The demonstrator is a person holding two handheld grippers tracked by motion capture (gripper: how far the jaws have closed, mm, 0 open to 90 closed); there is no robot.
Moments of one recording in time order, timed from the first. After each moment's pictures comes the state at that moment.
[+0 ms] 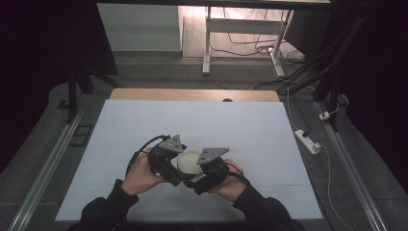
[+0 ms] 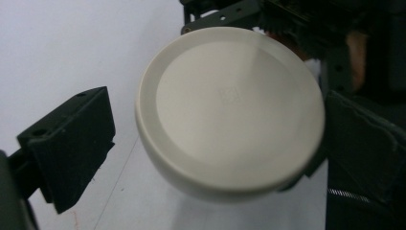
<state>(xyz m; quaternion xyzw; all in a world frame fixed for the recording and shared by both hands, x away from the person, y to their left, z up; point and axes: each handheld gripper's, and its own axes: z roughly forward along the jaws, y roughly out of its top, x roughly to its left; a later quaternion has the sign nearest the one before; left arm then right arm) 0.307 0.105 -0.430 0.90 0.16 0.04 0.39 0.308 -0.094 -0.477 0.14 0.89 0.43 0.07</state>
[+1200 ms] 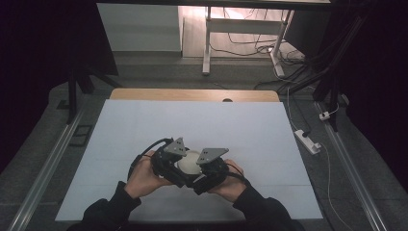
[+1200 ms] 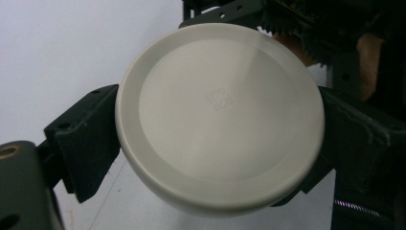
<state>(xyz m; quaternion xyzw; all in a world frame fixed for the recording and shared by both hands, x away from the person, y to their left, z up) 0.299 0.090 -0.434 0.90 0.19 0.07 0.38 0.308 -0.094 -0.477 0.15 0.89 0.42 0.08</state>
